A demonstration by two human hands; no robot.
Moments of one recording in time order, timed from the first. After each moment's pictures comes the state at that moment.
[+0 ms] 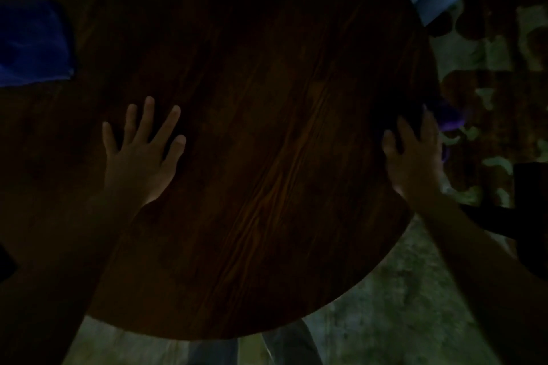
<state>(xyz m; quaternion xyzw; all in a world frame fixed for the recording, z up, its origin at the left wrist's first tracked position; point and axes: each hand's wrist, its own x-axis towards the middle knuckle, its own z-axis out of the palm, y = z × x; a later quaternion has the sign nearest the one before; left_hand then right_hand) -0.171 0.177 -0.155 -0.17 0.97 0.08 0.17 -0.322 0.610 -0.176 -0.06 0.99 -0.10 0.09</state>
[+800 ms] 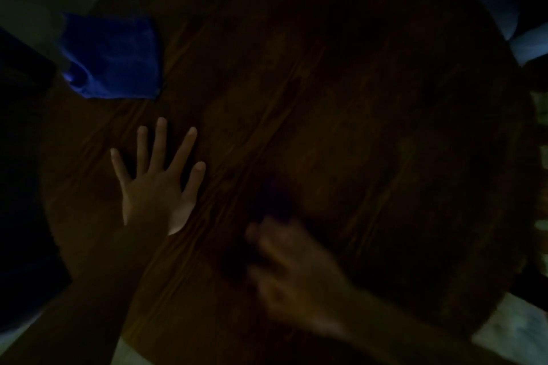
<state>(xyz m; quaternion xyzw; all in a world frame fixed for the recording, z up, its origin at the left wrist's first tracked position) -0.141 0.099 -0.168 -0.29 0.94 0.07 0.14 -0.220 0.379 -0.175 -0.56 0.79 -0.13 0.24</state>
